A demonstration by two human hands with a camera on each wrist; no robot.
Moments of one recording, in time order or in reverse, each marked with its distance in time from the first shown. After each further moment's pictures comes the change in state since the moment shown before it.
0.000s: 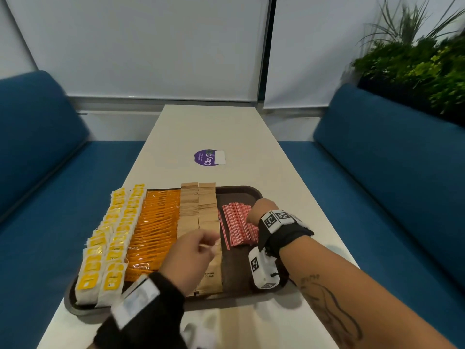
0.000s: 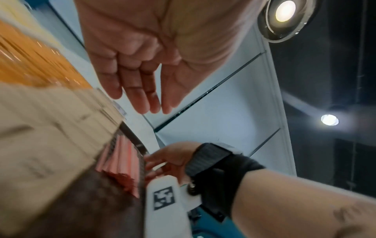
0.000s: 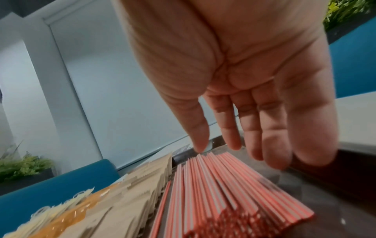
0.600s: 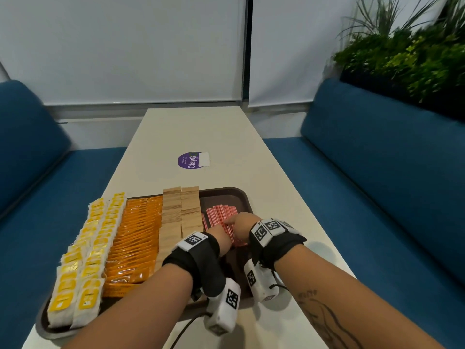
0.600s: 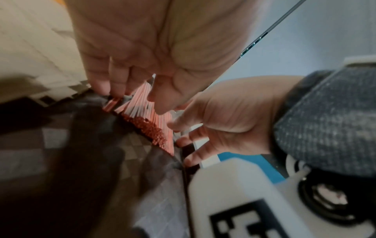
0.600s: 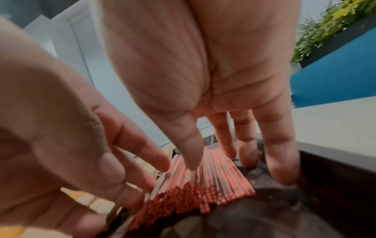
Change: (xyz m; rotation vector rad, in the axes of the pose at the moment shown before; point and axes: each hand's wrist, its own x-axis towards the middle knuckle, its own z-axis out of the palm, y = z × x) left_hand 0.088 0.029 0.071 0.549 -0.312 -0.204; right_hand -0.100 0.023 -0.040 -0.262 -0.239 -0.400
